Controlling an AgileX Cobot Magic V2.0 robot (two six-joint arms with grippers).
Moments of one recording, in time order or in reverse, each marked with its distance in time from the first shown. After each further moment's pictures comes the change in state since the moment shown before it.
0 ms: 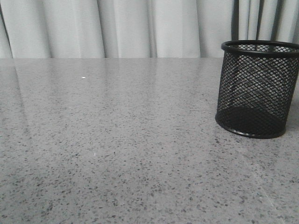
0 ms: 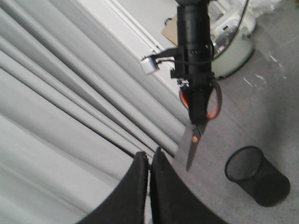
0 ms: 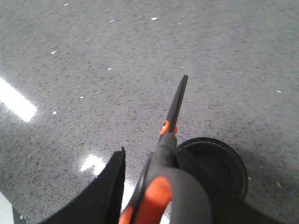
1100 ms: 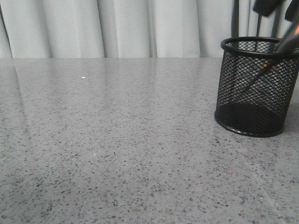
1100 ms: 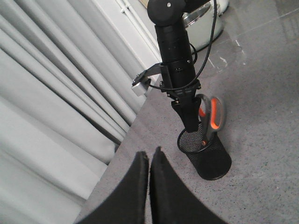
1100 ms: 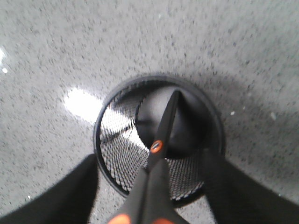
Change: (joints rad) left arm 0.000 0.000 0.010 0.093 0.114 -0.304; right arm 0.016 0.139 0.168 -0.136 -0.001 0.076
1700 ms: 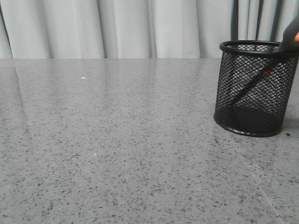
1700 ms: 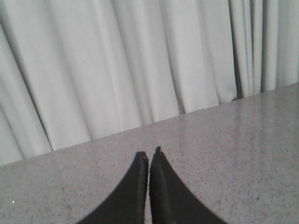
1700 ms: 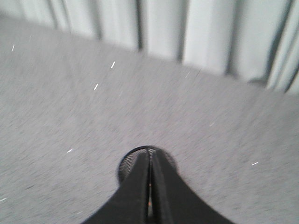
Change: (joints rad) left arm 0.074 -0.503 0.543 0.988 -0.099 -1.271; right arm 0.000 -0.762 0.277 -0.116 -0.361 0.000
